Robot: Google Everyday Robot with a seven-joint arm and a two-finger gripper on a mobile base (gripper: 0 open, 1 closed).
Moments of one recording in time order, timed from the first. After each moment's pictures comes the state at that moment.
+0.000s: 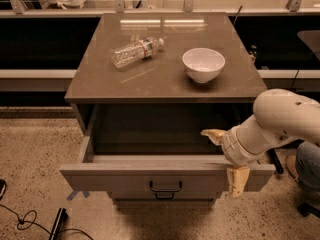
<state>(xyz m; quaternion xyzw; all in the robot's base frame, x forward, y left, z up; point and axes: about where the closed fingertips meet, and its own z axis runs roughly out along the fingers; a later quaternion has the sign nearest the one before) 0.455 -0.166 0.675 -0.80 0.57 0.06 0.19</state>
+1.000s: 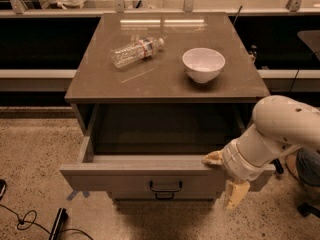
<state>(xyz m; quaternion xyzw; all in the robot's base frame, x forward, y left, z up) 0.403 -0.159 0.669 -0.79 0.58 0.13 0.14</state>
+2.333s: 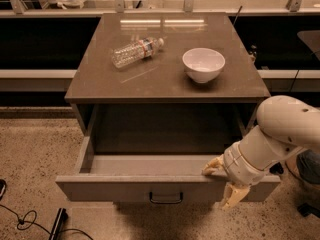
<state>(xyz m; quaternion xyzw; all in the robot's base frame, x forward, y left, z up) 0.383 -0.152 0.679 -0.79 0.57 0.16 0.15</state>
